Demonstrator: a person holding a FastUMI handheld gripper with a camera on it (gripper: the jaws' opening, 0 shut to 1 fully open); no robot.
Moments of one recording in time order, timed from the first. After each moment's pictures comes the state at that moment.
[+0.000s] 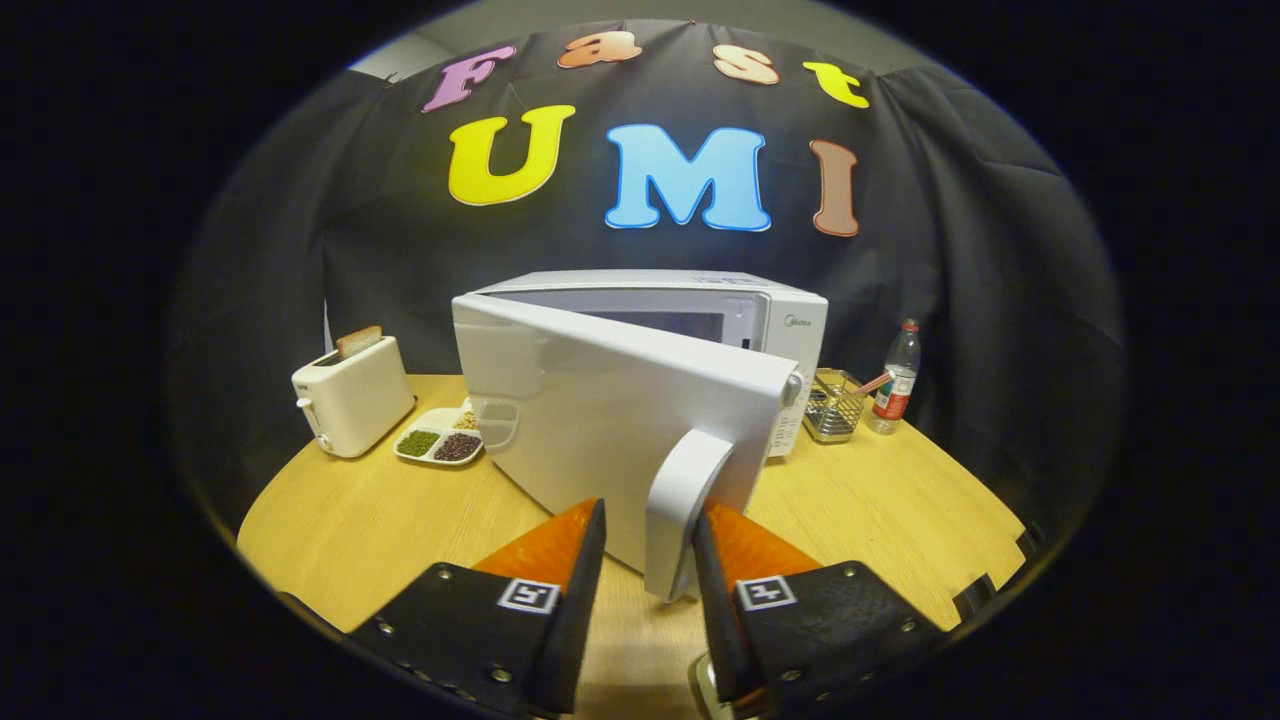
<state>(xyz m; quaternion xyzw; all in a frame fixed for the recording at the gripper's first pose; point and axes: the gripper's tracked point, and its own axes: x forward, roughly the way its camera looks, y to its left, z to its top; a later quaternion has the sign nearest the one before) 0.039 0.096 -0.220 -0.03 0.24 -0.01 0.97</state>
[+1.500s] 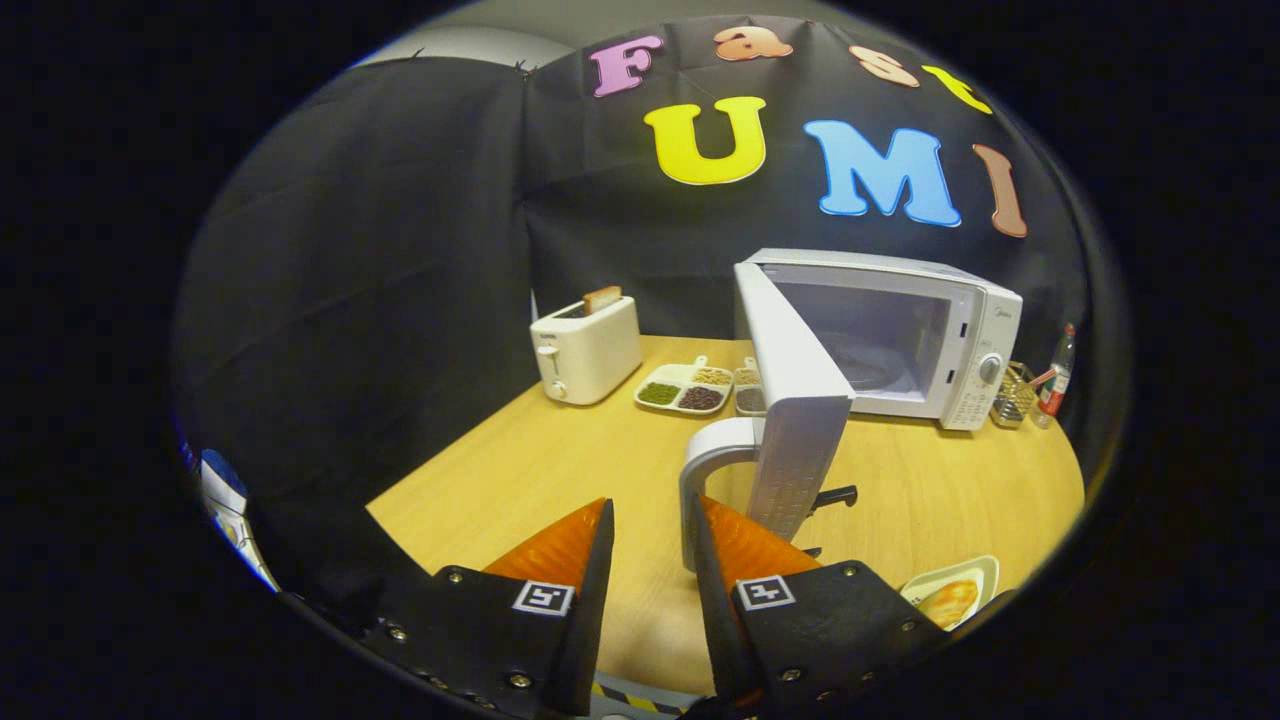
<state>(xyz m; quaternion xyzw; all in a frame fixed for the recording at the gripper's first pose) -0.093 0.270 -0.201 0.00 0.26 0.29 0.92</state>
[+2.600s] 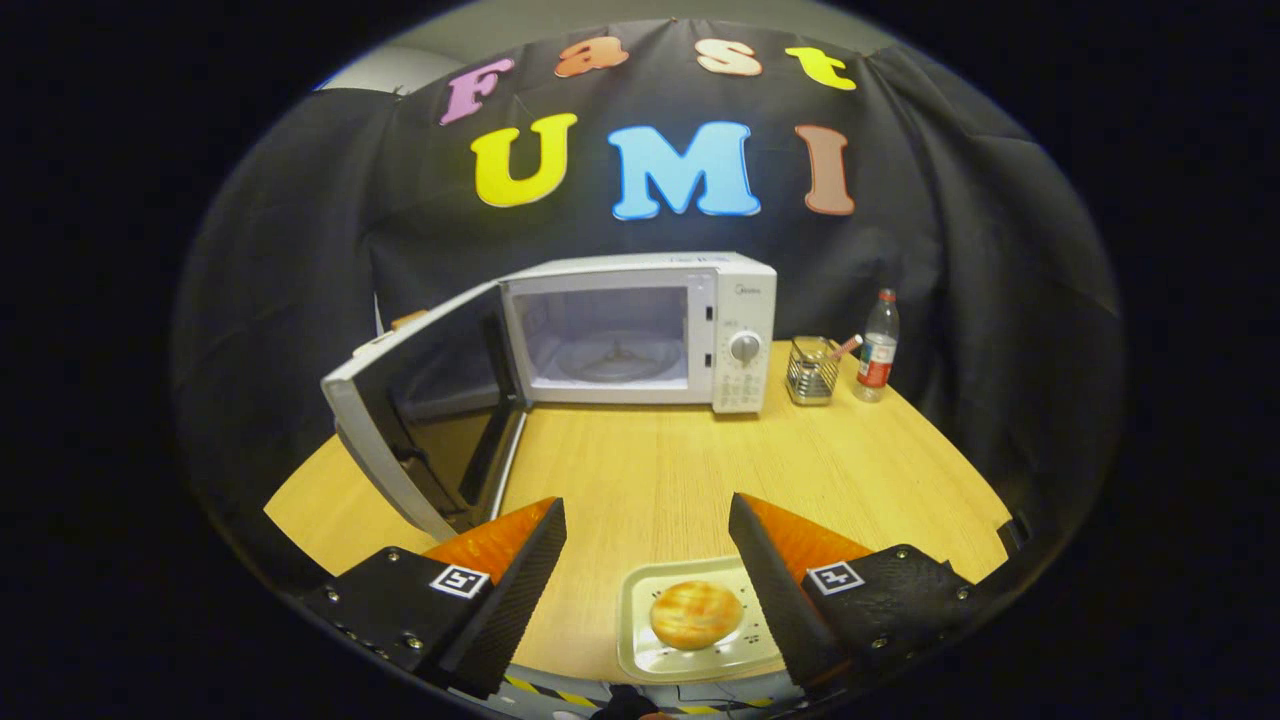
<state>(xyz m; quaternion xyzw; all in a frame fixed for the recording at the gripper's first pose) -0.062 0.008 -0.237 0.00 0.30 0.05 0.95</state>
